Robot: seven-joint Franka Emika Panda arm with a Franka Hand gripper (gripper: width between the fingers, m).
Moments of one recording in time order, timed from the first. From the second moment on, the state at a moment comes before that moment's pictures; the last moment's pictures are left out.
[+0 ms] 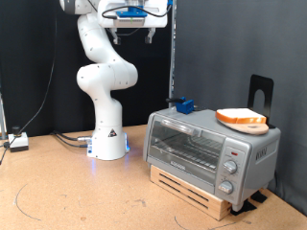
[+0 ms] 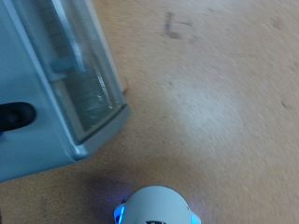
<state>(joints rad) 0.23 -0.72 -0.20 -2.26 -0.07 1.54 0.79</state>
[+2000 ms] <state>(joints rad) 0.36 -0.60 -0.24 -2.54 0.23 1.90 0.48</state>
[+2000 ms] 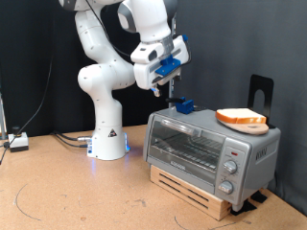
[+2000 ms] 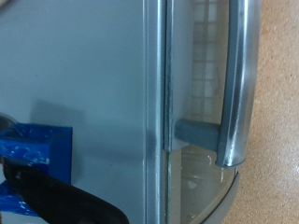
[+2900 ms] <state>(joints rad) 0.34 -0.59 -0.25 -2.71 0.25 2.14 0.43</state>
